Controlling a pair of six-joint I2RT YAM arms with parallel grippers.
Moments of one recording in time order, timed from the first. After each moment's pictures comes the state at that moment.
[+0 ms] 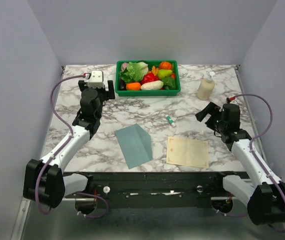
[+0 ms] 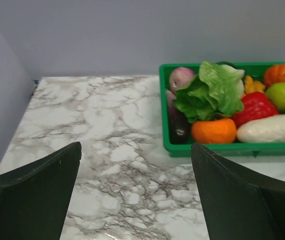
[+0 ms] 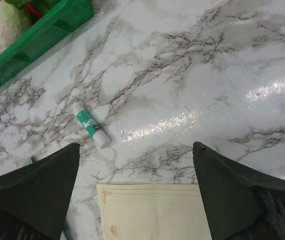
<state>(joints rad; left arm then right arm) -0.31 1.19 0.78 0.40 -0.36 0.01 0.06 0.99 0.60 -0.19 -0.05 0.58</state>
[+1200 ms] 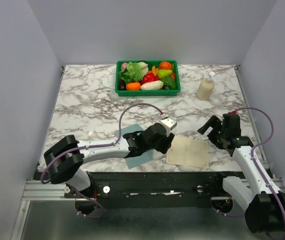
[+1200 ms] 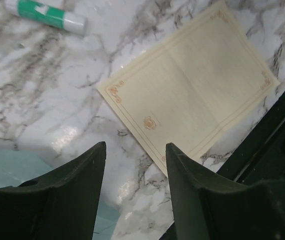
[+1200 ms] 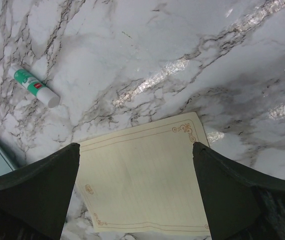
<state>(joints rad) -1.09 1.47 0.90 -0.01 -0.15 -0.35 0.02 0.89 0.53 -0.49 -0.06 0.67</state>
